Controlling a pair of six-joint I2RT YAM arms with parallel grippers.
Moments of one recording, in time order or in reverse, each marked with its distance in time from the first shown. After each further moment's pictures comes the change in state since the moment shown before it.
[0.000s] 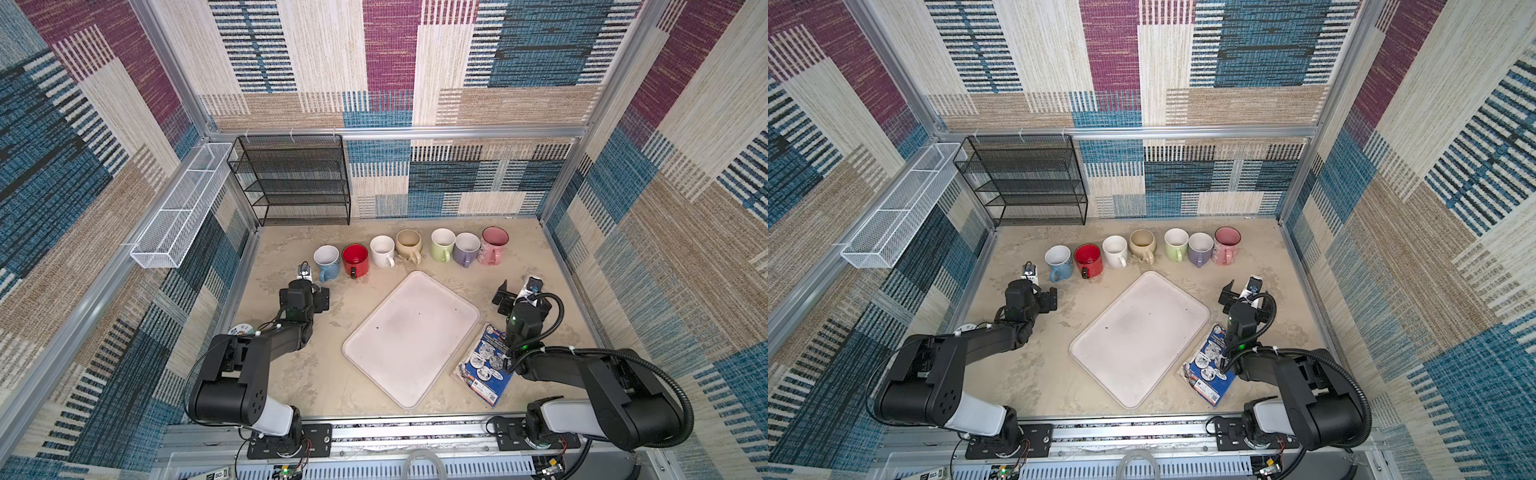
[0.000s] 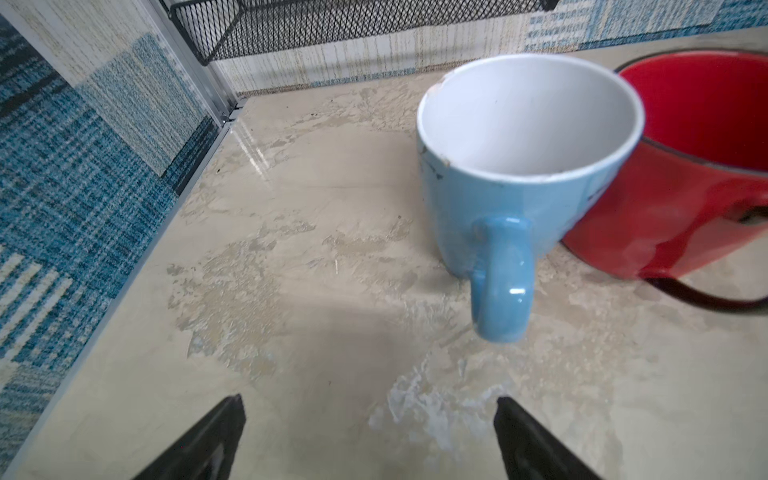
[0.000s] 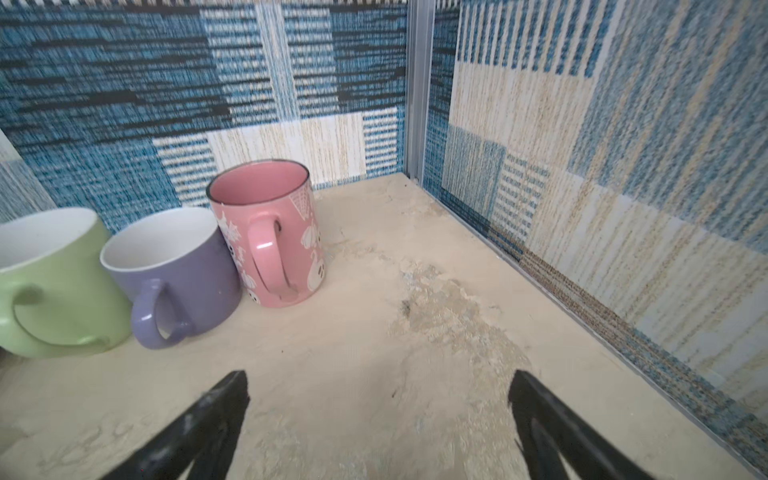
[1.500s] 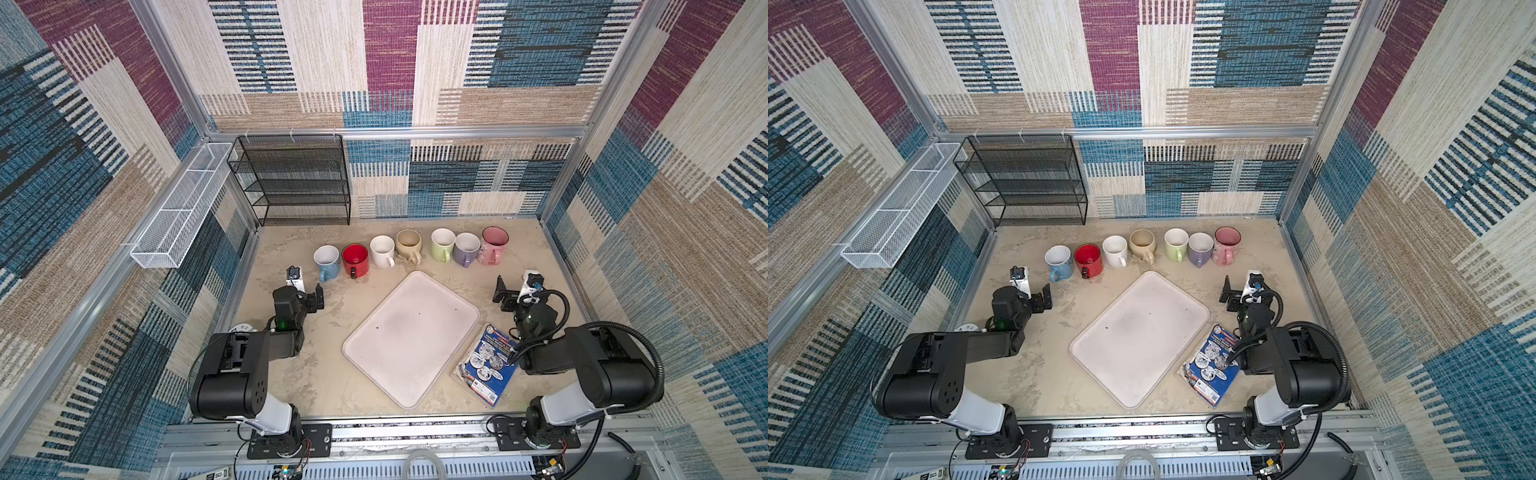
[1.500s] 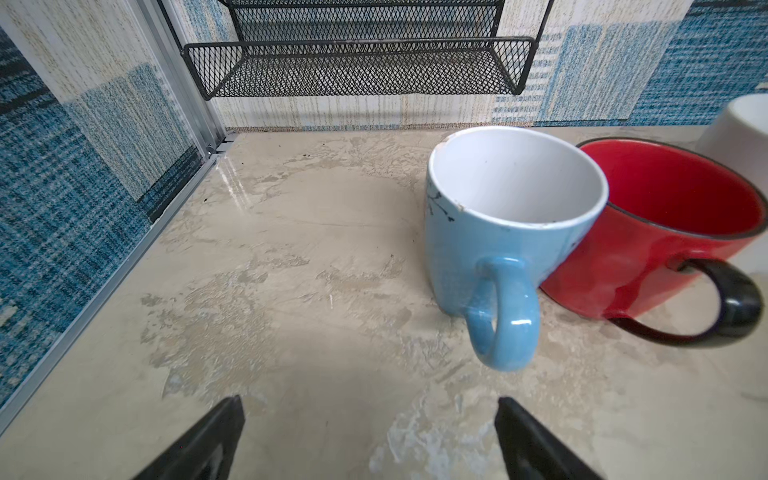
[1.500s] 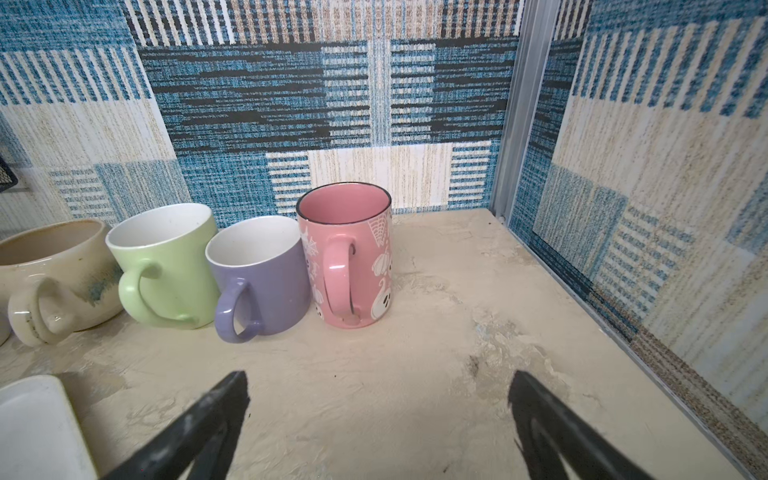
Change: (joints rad) left arm 0.101 0.032 -0.076 0.253 0.203 -0.019; right arm -0.212 0.198 0.014 0.271 -0.512 -0.080
